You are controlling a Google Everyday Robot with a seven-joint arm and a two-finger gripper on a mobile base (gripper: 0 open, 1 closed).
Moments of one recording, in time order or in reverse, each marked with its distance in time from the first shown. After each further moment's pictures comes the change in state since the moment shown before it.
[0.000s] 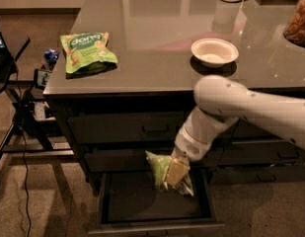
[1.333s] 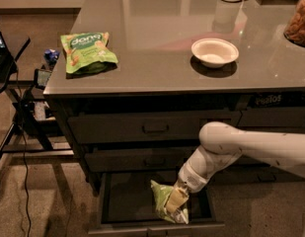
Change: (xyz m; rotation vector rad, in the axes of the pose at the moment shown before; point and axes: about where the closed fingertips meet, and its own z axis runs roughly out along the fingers) arm 0.064 -0.010 0.118 -0.155 -0.080 0.200
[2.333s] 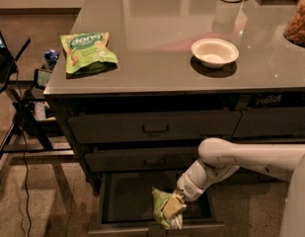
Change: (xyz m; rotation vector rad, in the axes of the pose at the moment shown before) arm 0.014 -0.036 0.054 -0.019 -0.063 0.117
